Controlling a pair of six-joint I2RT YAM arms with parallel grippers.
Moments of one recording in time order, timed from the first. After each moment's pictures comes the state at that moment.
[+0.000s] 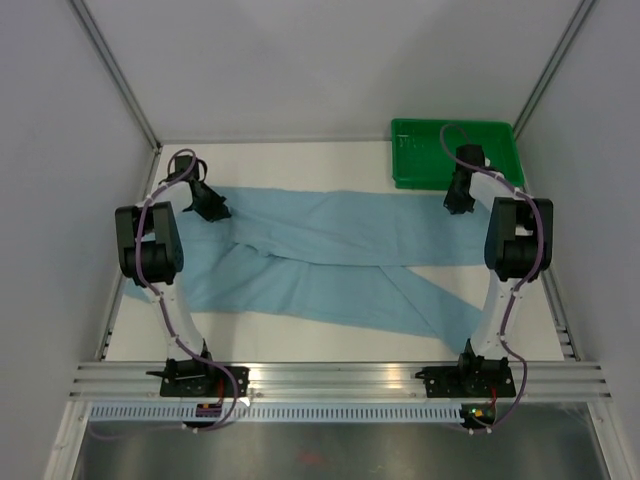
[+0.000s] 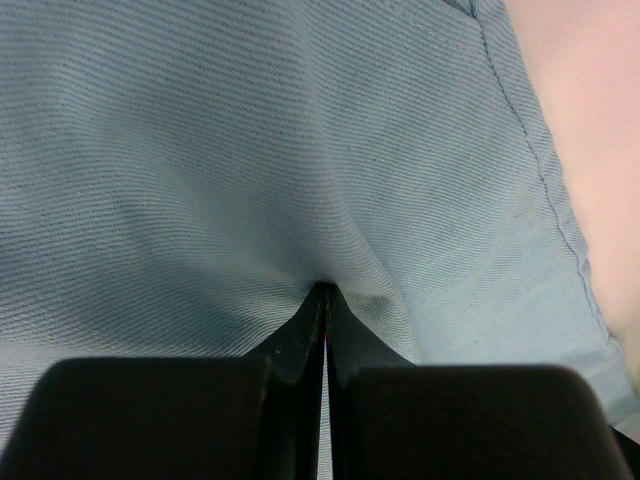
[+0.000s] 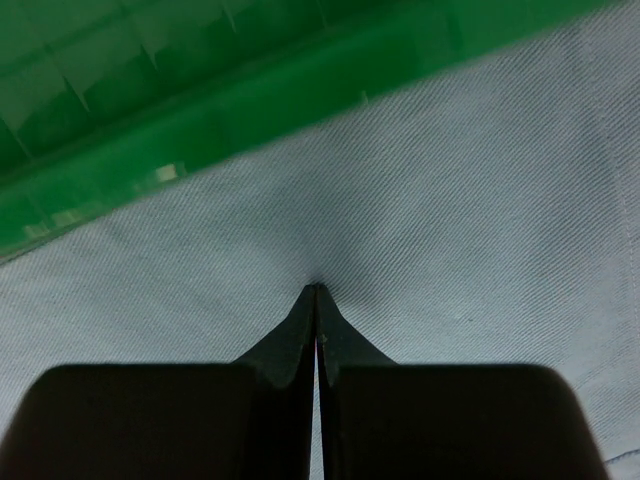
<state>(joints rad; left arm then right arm) 0.12 2.06 1.42 -0.45 0.15 -0.75 -0.06 2.09 1.49 -0.49 0.18 0.35</state>
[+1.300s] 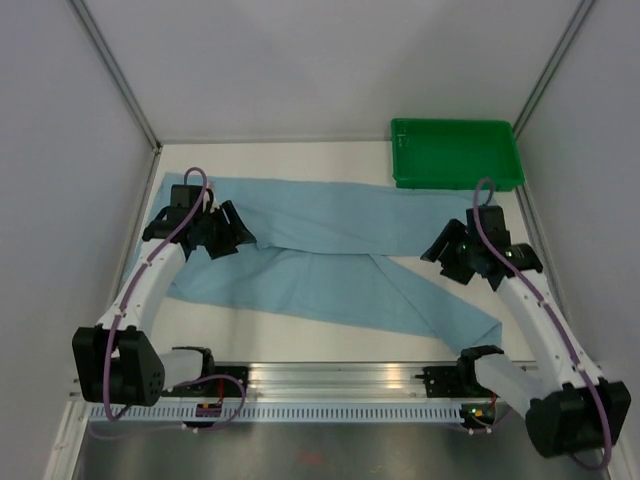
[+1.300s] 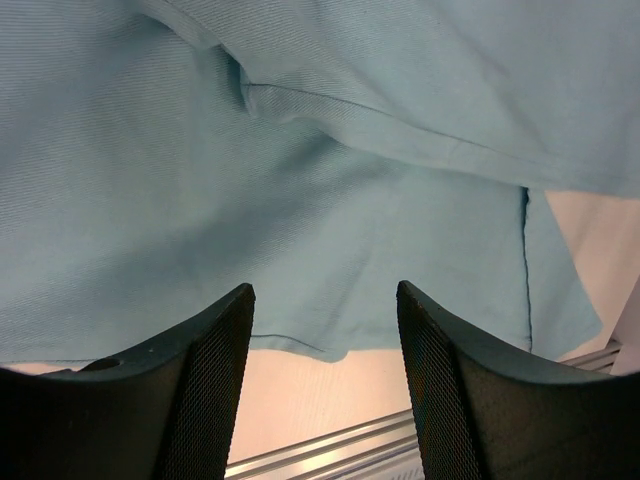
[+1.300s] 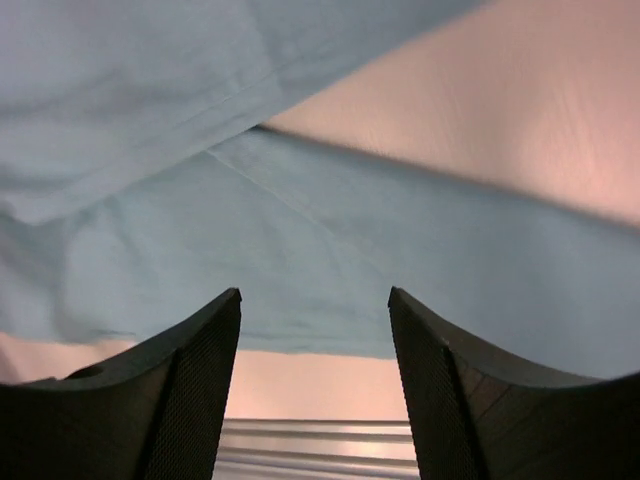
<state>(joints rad) -0.07 1.26 0.99 -0.66 0.30 -0.51 0.14 1.11 0.98 -0.82 -0.10 0.64</state>
